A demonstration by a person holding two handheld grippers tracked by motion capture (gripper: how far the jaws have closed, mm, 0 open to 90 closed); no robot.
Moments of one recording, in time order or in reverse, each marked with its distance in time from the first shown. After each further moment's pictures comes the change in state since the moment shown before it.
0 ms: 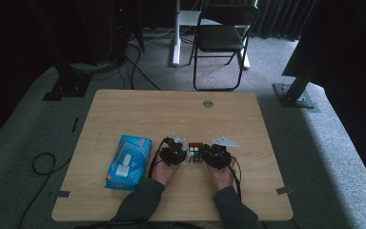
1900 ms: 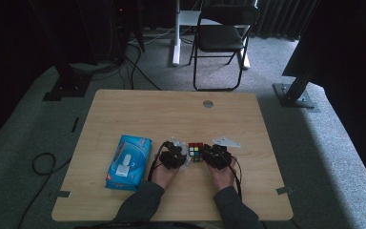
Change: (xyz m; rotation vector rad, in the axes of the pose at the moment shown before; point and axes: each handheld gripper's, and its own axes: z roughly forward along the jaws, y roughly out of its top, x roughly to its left) left arm 0.002 -0.014 0.011 0.028 -0.011 -0.022; right arm -0.004 -0.002 0.000 -0.013 0.025 0.004
